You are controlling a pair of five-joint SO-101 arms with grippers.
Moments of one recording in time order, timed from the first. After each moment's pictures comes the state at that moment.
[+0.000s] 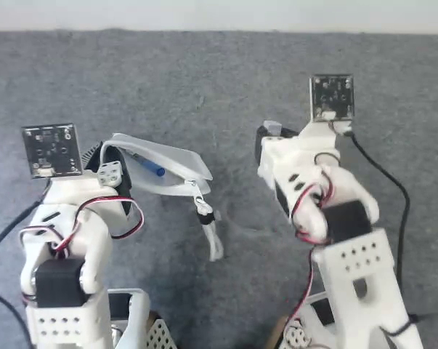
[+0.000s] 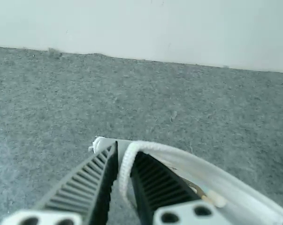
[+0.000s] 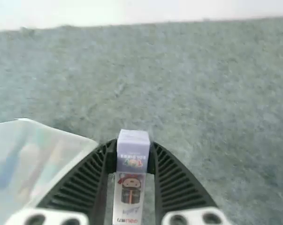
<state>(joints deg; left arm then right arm) -7.9 -70.5 44.3 67.8 9.5 -21.9 -48.3 36.4 52.7 -15.2</state>
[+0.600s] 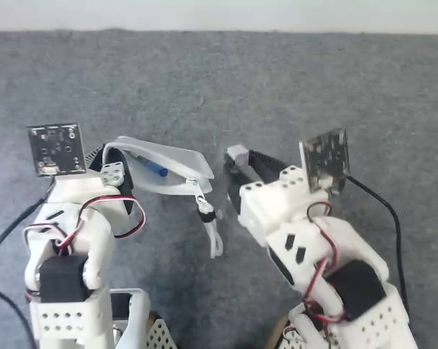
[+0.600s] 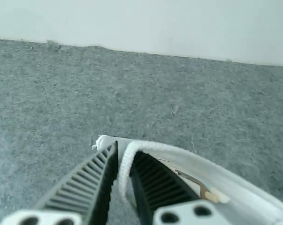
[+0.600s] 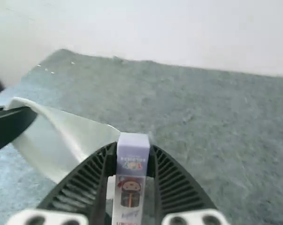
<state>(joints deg) -7.9 -70.5 47.1 66.7 9.5 -36.6 -70.6 44.5 52.7 -15.2</state>
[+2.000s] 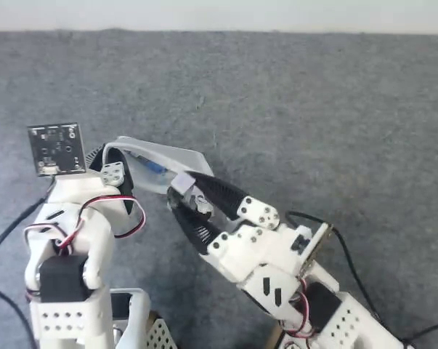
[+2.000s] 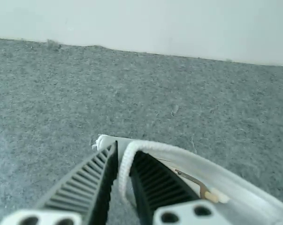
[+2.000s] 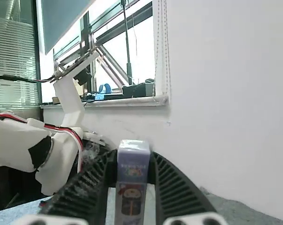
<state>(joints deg) -7.9 -70.5 47.1 66.7 9.5 -54.1 -88.4 83.6 -6.2 -6.7</state>
